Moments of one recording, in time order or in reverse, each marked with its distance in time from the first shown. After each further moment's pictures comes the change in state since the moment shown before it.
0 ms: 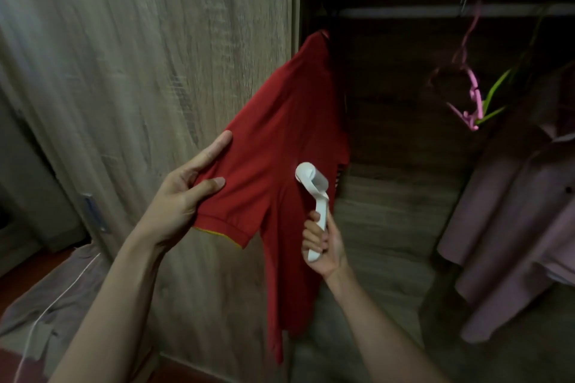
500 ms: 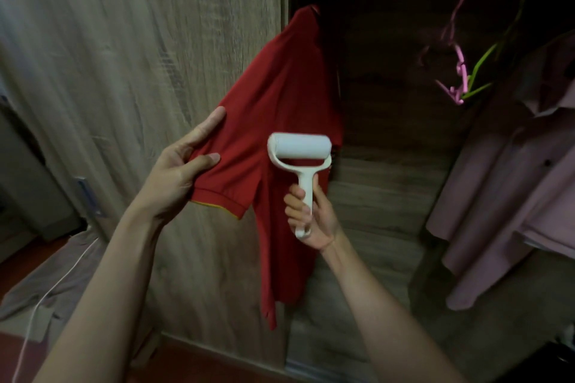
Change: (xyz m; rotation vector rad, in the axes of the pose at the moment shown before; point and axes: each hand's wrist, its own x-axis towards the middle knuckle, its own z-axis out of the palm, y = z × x) left_hand -0.002 -0.003 0.002 -0.003 -0.008 0.000; right_hand -0.008 0.016 0.059 -0.259 -0.044 0.089
